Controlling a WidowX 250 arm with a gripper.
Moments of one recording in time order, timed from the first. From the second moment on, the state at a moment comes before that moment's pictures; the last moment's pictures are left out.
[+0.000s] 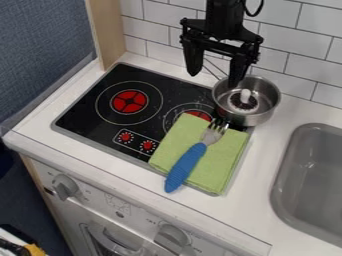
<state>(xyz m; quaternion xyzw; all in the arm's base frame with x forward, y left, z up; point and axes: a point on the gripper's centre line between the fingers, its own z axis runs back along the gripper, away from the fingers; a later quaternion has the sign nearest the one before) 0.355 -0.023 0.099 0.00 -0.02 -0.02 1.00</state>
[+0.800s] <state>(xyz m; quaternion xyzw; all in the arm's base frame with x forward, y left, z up) 0.291 -0.027 0.055 0.03 0.01 -0.05 1.00</state>
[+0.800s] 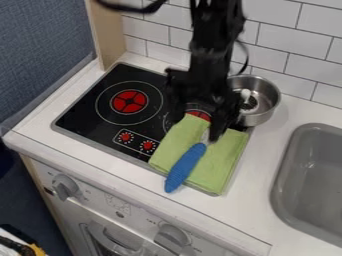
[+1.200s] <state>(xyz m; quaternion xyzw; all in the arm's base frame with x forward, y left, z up) 0.276 -0.025 0.023 0.04 0.02 -0.05 1.00</state>
